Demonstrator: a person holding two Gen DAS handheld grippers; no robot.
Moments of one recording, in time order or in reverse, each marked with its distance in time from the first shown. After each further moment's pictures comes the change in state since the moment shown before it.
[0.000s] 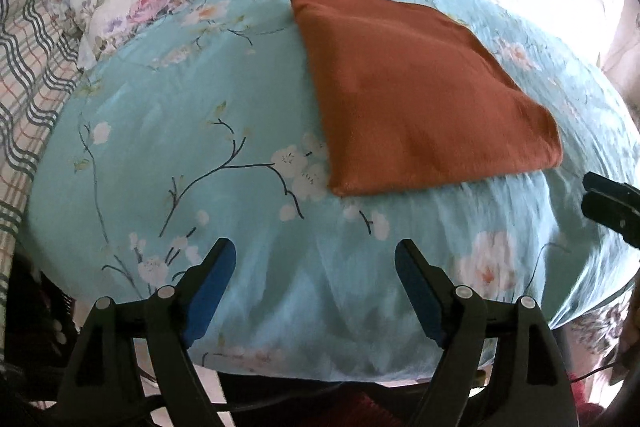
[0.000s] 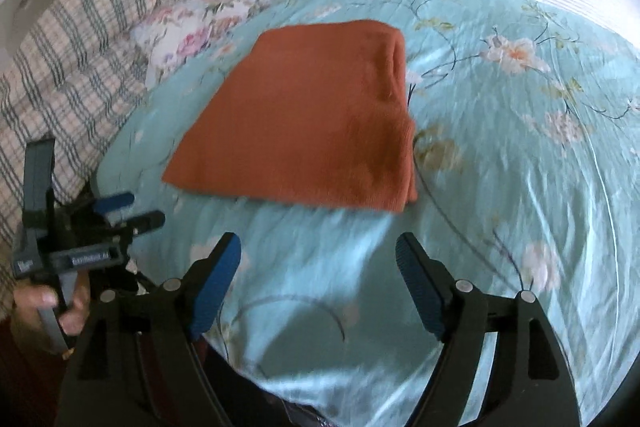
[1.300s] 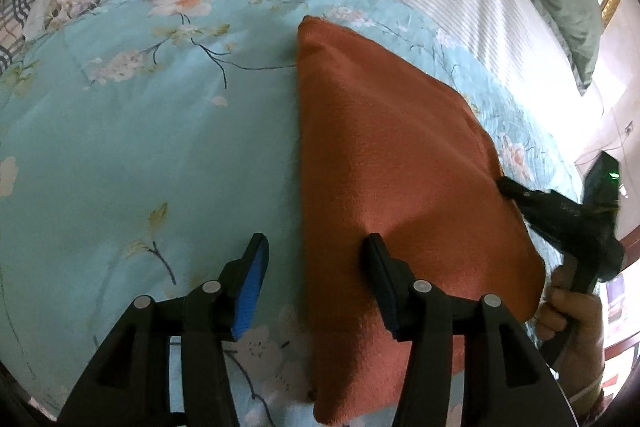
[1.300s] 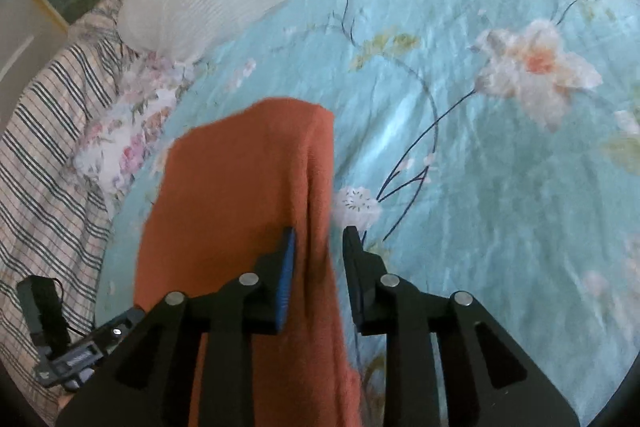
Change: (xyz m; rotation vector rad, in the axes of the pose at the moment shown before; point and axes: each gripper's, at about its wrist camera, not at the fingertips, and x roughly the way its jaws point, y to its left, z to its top) left arm 0.072 0.035 0.096 -0.258 -0.029 -0.252; right arm 0.098 -0.098 0.129 0.328 -0.110 0.067
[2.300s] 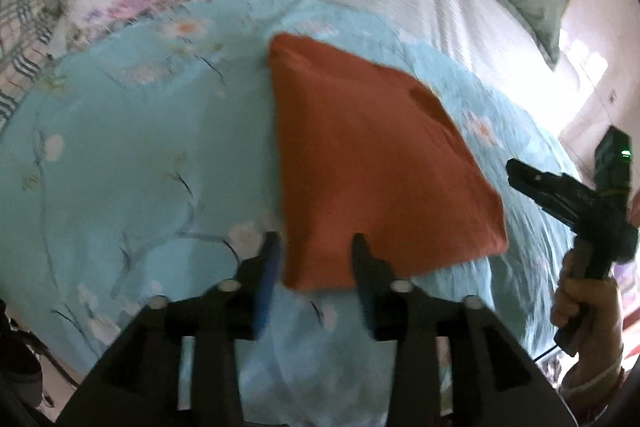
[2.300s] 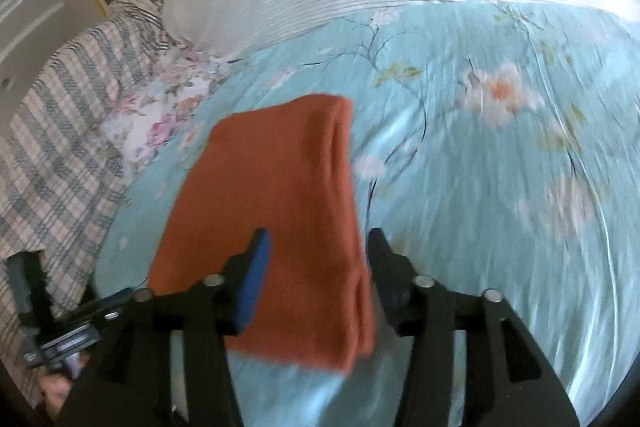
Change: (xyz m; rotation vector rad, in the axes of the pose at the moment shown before) left arm -0.070 -0.018 -0.061 0.086 -0.093 -0.005; right arm -0.055 0.020 -0.033 -0.126 -0.035 -0.019
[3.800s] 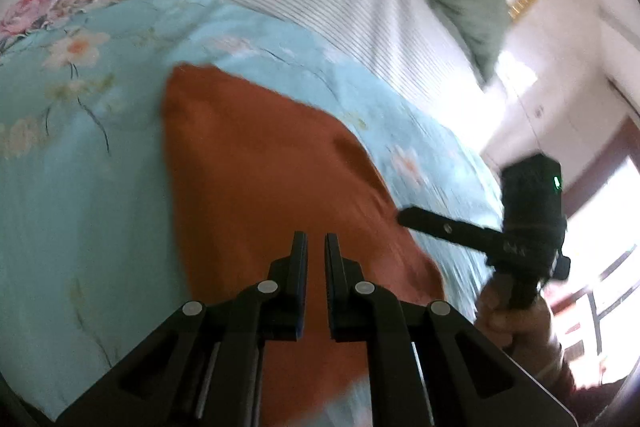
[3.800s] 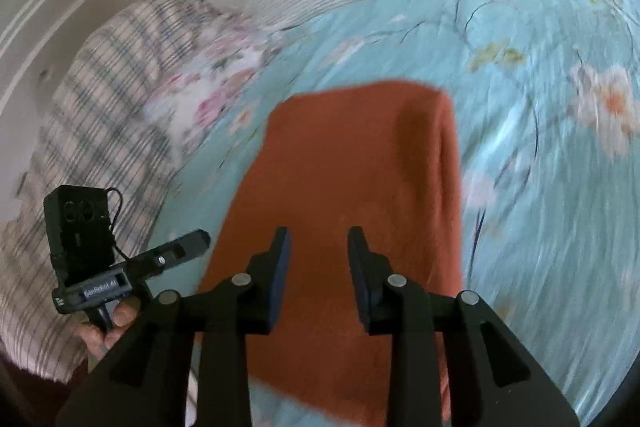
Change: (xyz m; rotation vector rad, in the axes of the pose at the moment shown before) left arm 0.051 -0.010 0.070 0.035 0.063 -0.382; right arm 0.043 0.022 0.018 -0.026 0.152 0.263
